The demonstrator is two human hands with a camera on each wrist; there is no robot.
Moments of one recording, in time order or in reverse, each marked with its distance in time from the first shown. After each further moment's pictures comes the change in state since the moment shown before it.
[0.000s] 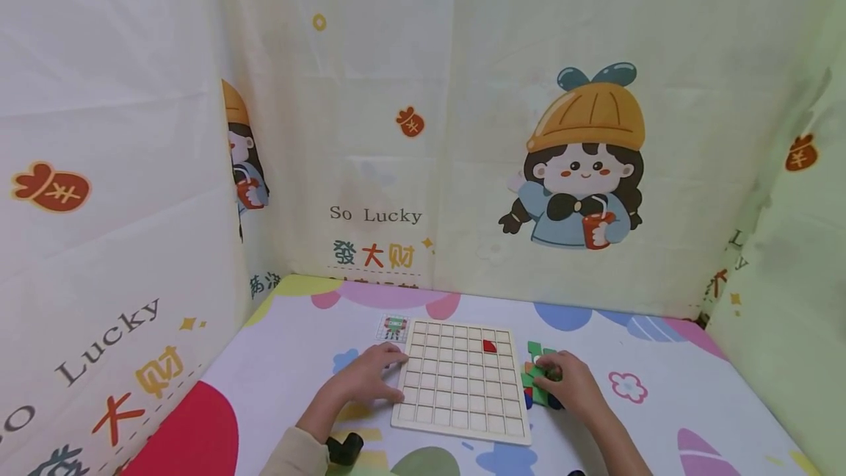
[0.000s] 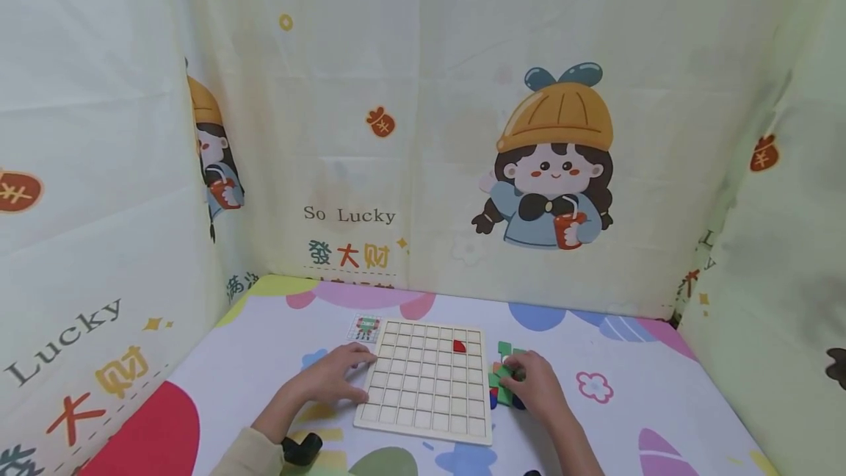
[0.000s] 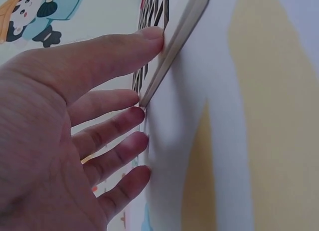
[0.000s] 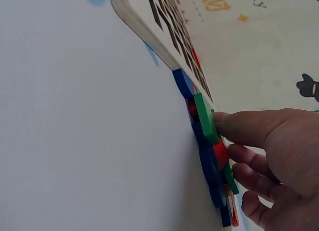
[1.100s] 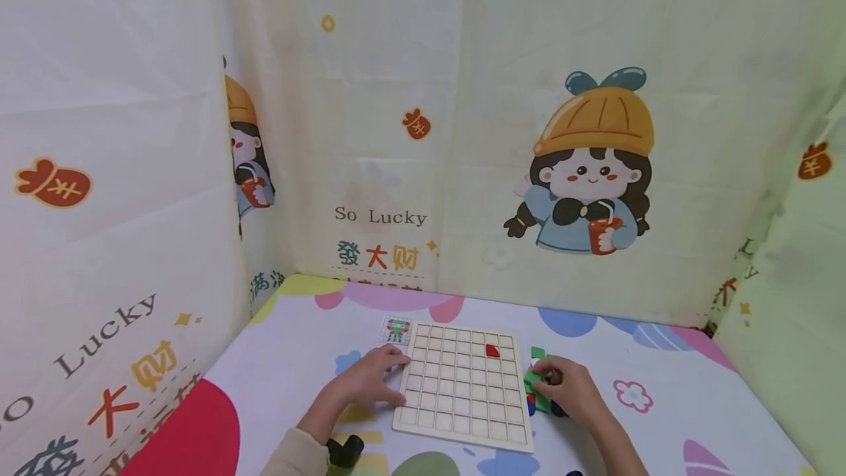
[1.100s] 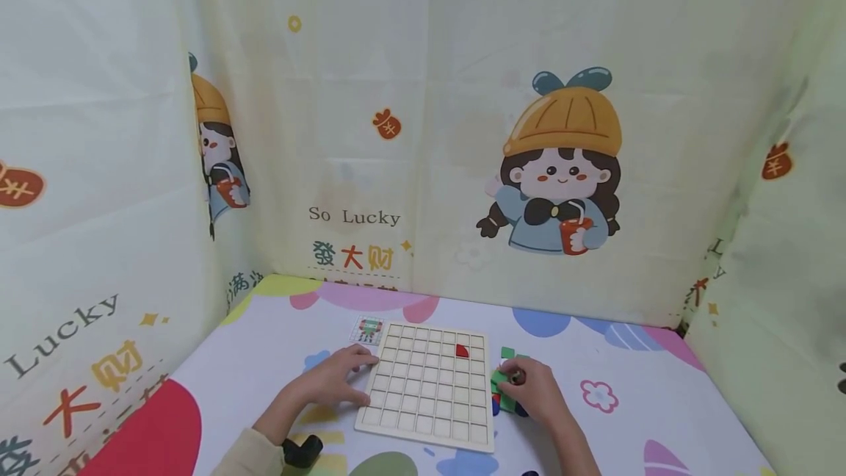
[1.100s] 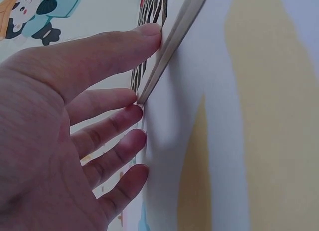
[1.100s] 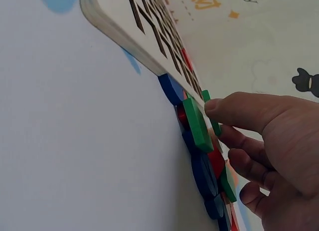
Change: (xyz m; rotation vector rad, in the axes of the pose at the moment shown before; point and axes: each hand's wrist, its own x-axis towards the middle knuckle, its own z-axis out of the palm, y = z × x) left_hand 0.001 -0.002 0.003 -0.017 0.015 0.009; right_hand 0.006 0.000 0.006 0.110 -0.006 0.002
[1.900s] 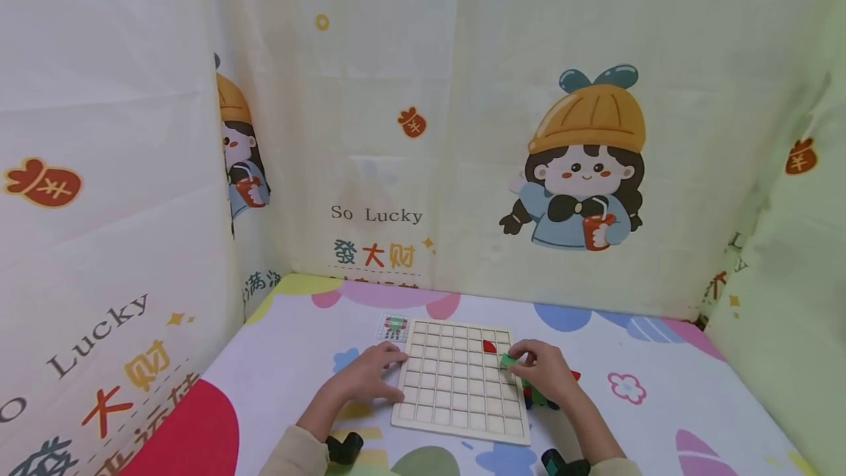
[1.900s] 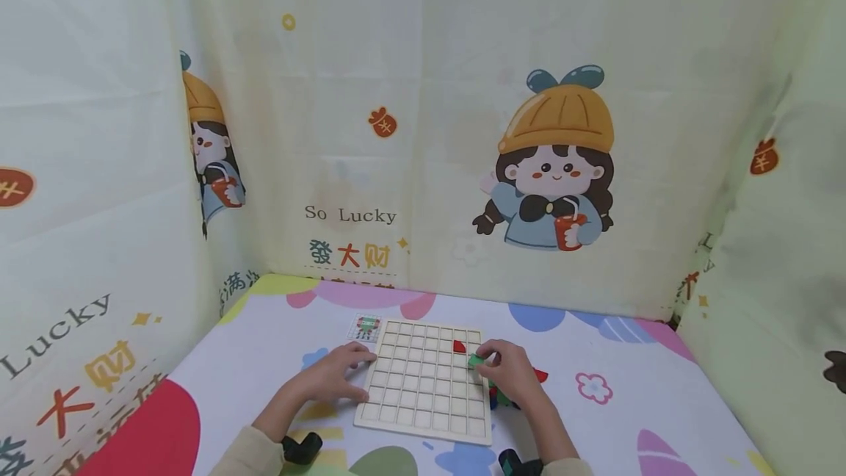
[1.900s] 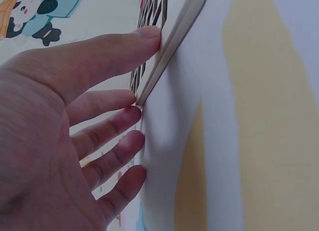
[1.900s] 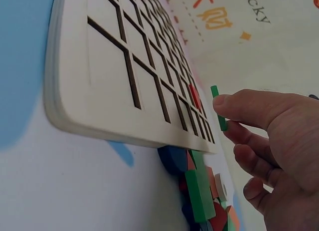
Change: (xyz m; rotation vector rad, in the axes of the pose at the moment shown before) left_hand 0.001 -0.002 0.000 -0.018 0.007 0.012; right_hand 0.013 -0.031 0.015 0.064 0.001 -0.044
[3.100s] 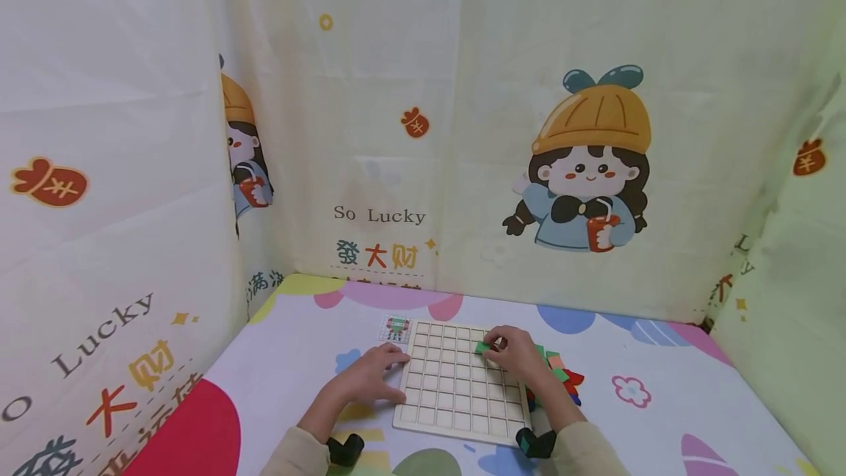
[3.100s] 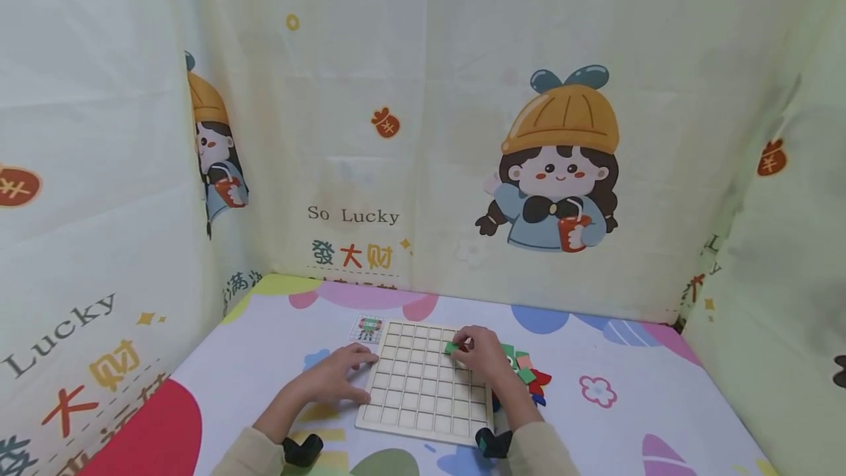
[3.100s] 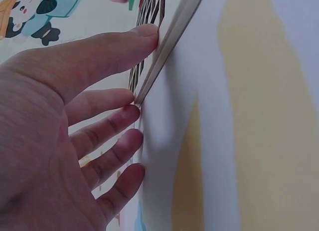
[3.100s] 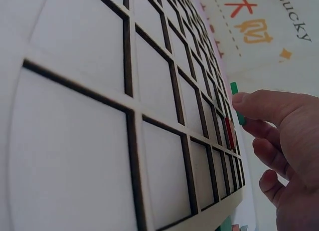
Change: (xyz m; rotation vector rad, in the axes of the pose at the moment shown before) left_hand -0.001 0.000 0.000 -0.002 -0.007 -0.015; right_hand 0.035 -0.020 0.031 0.022 -0.068 -0.121
